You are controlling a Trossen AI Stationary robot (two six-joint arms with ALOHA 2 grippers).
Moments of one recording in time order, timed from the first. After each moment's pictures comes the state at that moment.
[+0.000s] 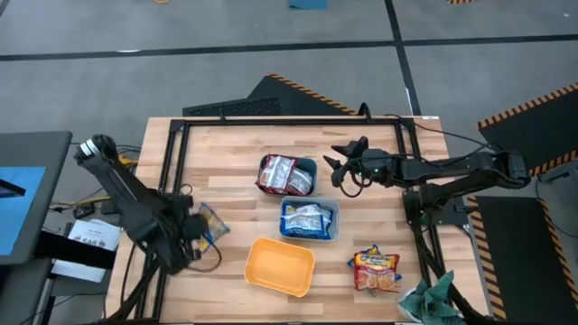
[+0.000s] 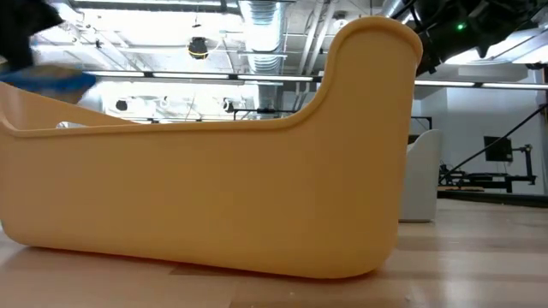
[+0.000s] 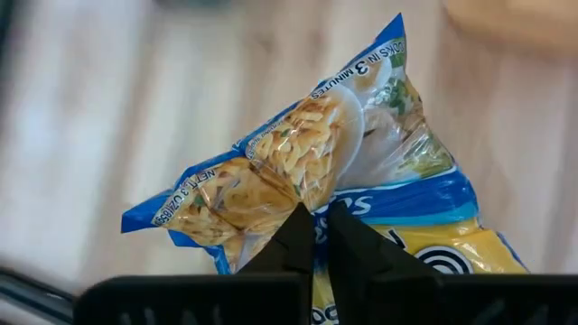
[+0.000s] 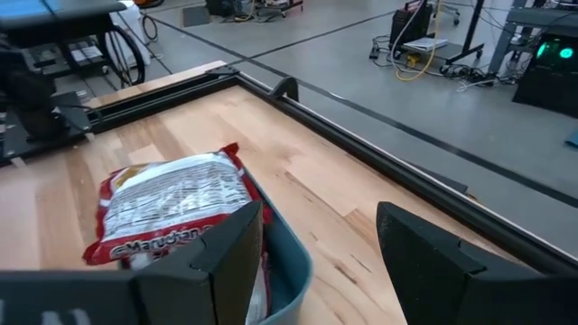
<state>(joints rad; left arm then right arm) -0.87 1.21 0.93 -1.18 -0.58 -1.00 -0.14 1.13 0.55 0.27 0.47 0.24</state>
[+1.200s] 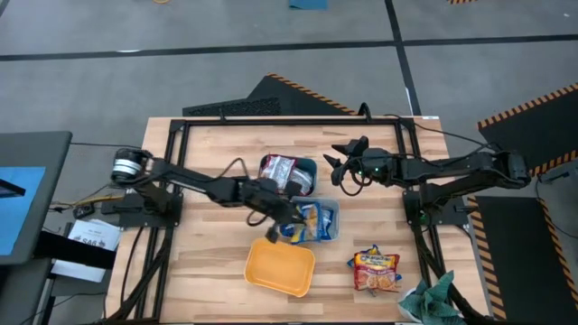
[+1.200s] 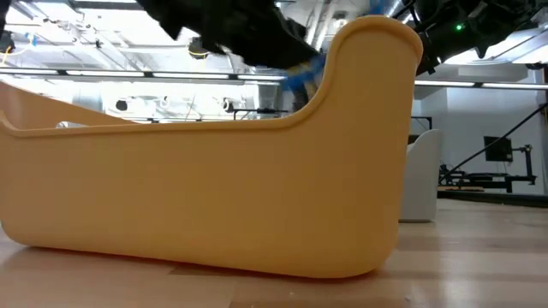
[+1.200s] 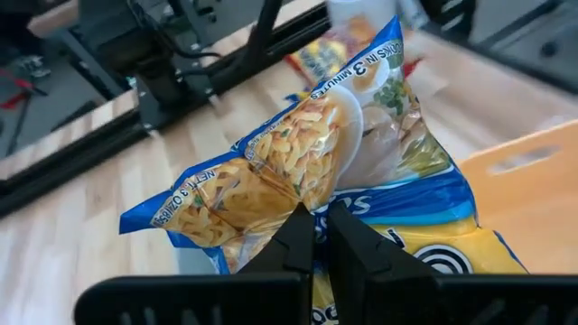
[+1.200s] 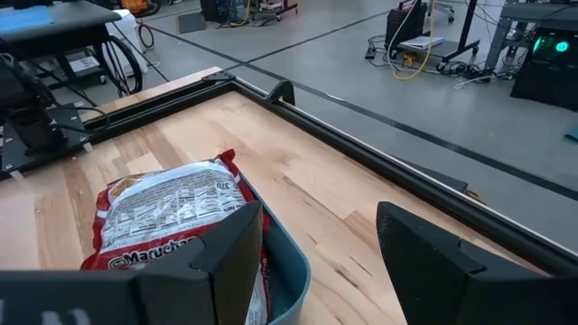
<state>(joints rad) -0.09 1.68 1.02 0.27 0.12 0.41 -0.15 1.13 0.55 0.28 0.47 0.26</state>
